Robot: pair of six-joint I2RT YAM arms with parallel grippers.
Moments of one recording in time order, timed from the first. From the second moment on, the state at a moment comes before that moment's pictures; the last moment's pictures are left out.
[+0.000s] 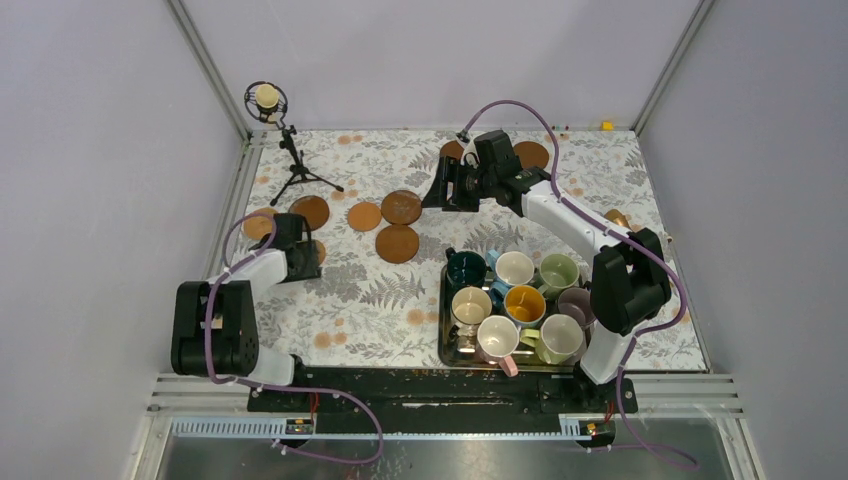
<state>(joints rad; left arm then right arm) -0.01 1.44 0.66 -0.34 -0.16 -1.71 0.51 1.78 1.44 -0.35 -0.43 0.58</state>
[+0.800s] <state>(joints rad) 0.10 1.39 0.79 -0.51 -0.22 -1.62 0.51 1.78 1.44 -0.35 -0.43 0.58</state>
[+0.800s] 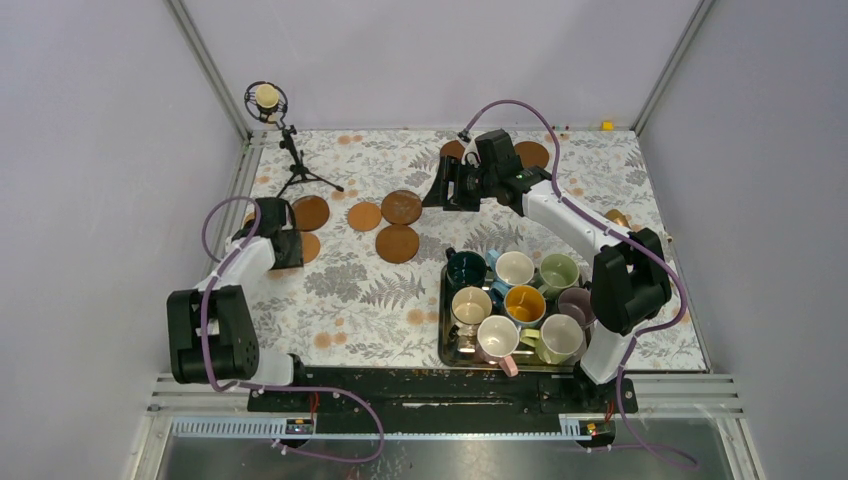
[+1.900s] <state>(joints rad) 0.14 1.58 0.84 -0.33 -0.18 -1.48 0.51 1.78 1.43 -0.35 -0.43 0.57</state>
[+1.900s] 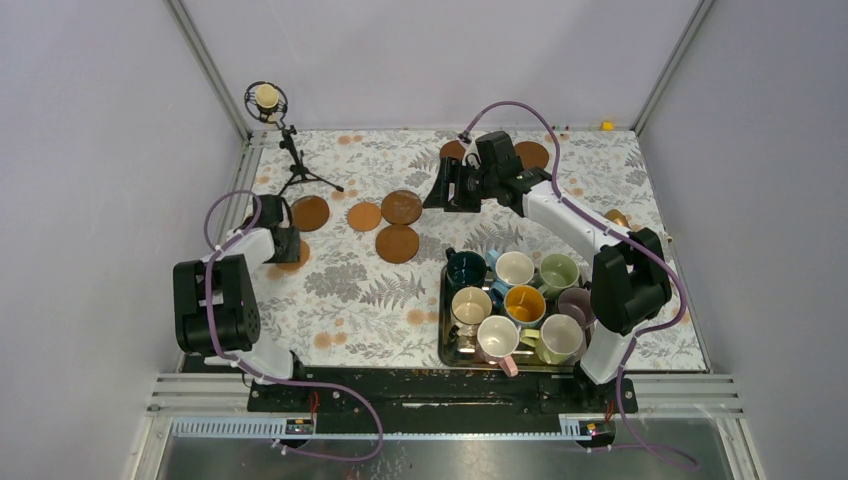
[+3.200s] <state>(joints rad) 0.34 1.54 0.93 -0.47 -0.18 -1.29 0.50 1.77 1.43 -0.35 -0.43 0.57</state>
